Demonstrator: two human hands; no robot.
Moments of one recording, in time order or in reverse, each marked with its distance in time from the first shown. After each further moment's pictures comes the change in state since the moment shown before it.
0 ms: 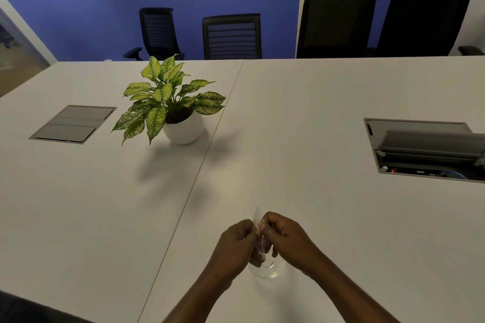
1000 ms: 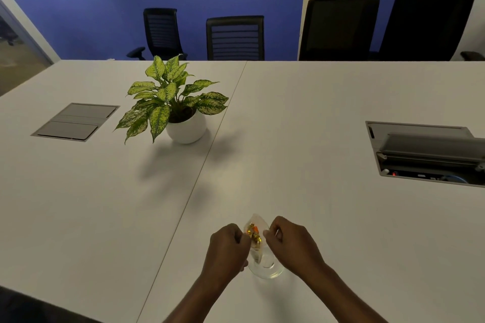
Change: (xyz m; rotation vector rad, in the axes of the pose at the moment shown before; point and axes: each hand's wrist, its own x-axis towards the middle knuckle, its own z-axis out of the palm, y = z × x) left_hand -0.001 -0.013 -0.007 0.317 0.243 -0.048; right_hand -0.008 -0.001 0.010 -0.502 0.229 0.084
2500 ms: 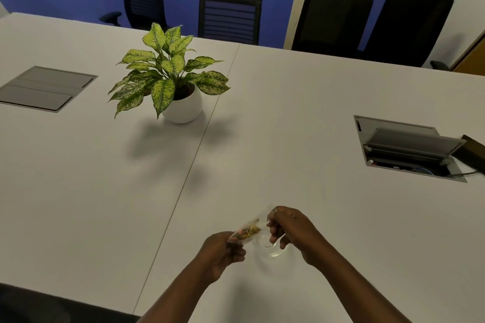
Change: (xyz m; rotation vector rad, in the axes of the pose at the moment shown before) left_hand 0.037 -0.108 -0.007 -0.868 -0.384 -0.505; right_hand -0.006 -0.039 0.021 0.605 -0.201 0.330
